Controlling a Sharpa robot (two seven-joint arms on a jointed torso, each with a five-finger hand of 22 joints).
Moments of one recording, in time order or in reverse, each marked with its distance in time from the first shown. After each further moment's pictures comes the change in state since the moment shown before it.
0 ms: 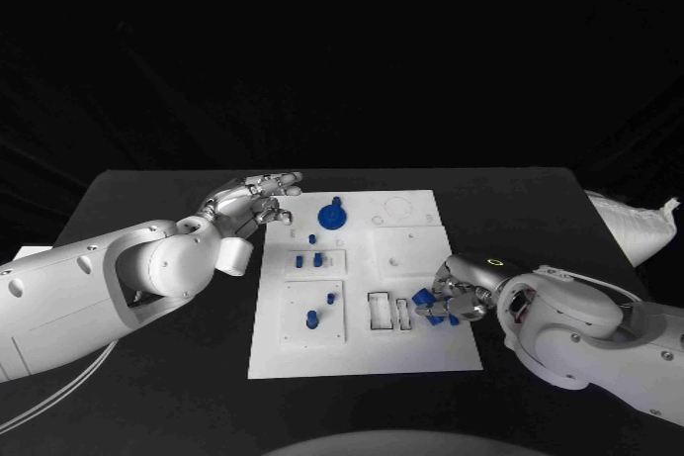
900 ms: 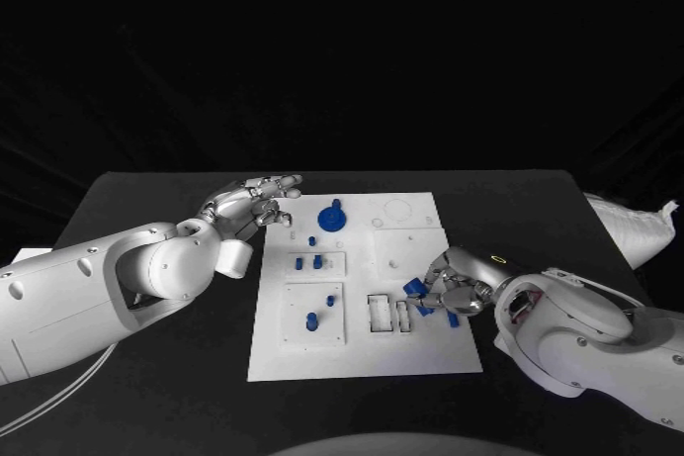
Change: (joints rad) left arm -0.001 0.000 0.000 0.000 0.000 0.001 0.000; left_hand 0.000 0.000 0.000 0.000 0.000 0.000 0.000 0.000 0.000 0.000 0.000 0.008 0.000 0.000 0.000 0.000 0.000 0.000 0.000 0.000 0.000 0.000; right arm 0.004 -0.003 0.009 0.059 0.086 -0.154 -0.005; right_hand 0.037 0.021 0.012 -0.015 0.129 0.023 -0.013 0.058 0.029 -0.009 -0.009 0.003 0.007 0.000 -0.018 0.012 0.000 0.000 0.001 -0.006 0.020 0.026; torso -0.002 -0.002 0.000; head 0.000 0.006
